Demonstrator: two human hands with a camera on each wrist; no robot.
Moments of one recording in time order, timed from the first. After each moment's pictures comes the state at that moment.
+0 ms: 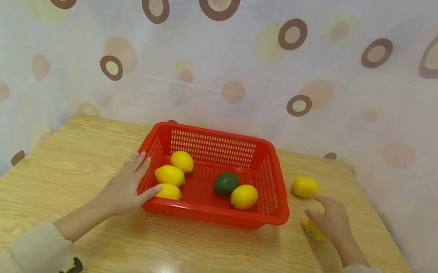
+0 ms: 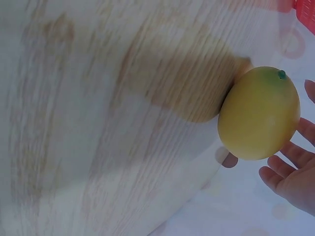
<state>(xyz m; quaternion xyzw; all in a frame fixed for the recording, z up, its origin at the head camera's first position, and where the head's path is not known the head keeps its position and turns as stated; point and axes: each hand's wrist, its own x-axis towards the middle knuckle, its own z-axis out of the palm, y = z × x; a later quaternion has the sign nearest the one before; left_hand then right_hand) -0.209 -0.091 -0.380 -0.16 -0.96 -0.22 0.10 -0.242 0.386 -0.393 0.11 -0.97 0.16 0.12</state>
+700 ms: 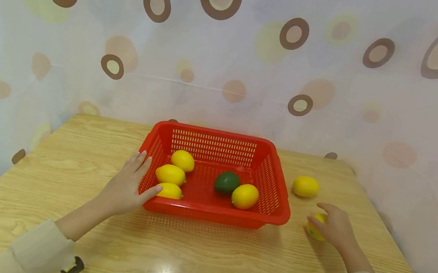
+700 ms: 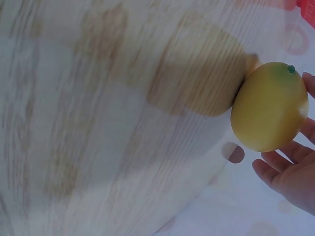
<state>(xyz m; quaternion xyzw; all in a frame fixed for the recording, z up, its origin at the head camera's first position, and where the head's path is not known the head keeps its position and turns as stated) -0.209 -0.091 -0.381 -0.16 -0.96 -0.21 0.11 -0.234 0.394 -0.398 0.09 -0.98 0.17 0.06</state>
